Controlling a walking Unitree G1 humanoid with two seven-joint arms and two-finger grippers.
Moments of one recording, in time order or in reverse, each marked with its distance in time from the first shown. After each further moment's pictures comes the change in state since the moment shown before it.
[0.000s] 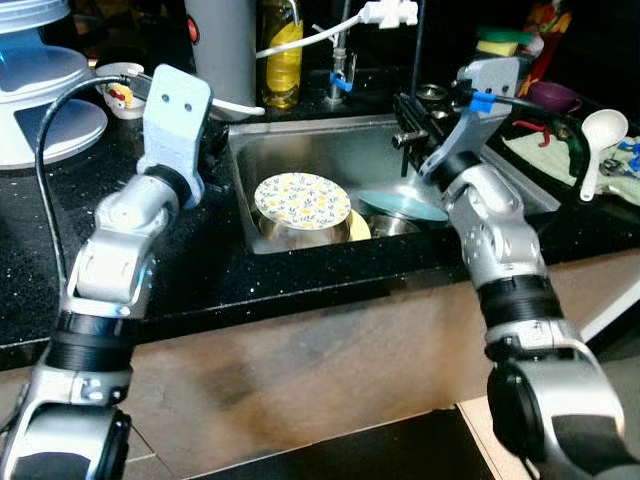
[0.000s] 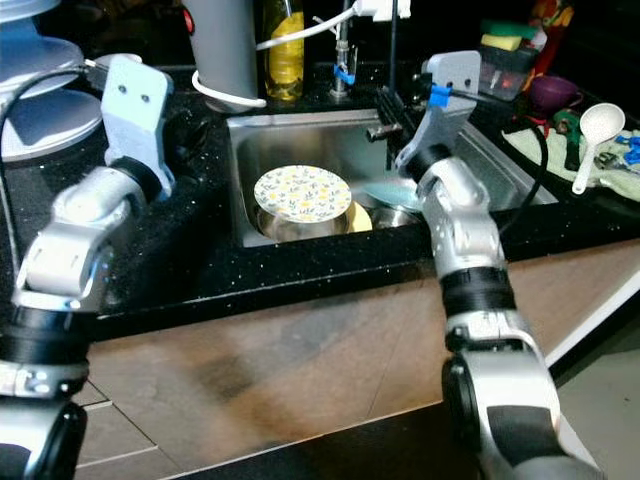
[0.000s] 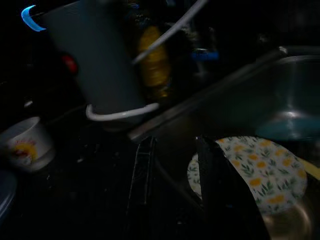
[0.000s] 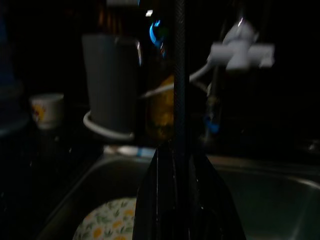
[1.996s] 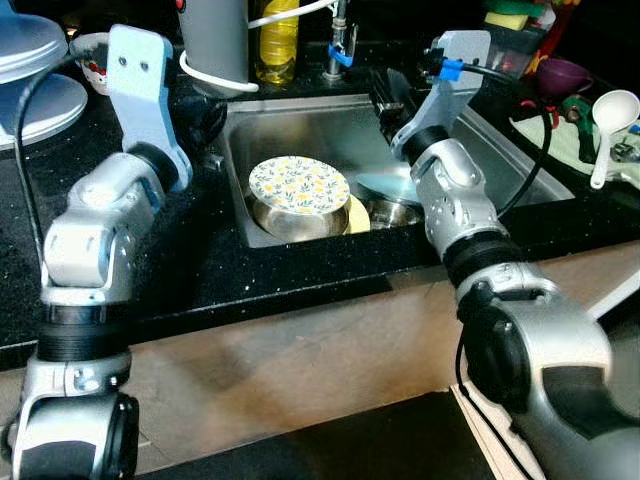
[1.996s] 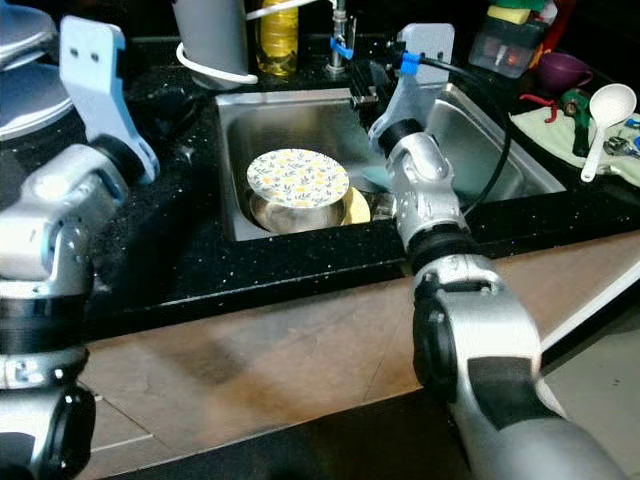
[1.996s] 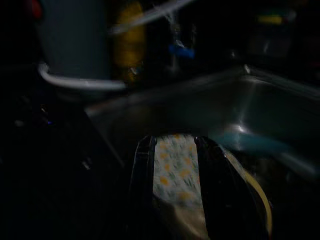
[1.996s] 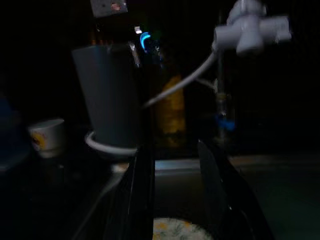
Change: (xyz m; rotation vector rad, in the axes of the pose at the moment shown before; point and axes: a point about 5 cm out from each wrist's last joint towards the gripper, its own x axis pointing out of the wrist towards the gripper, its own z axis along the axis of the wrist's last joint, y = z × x) left arm -0.013 -0.010 0.002 -0.316 -0.021 0.012; right arm 0.011 0.025 -0.012 0.158 -0.139 -0.090
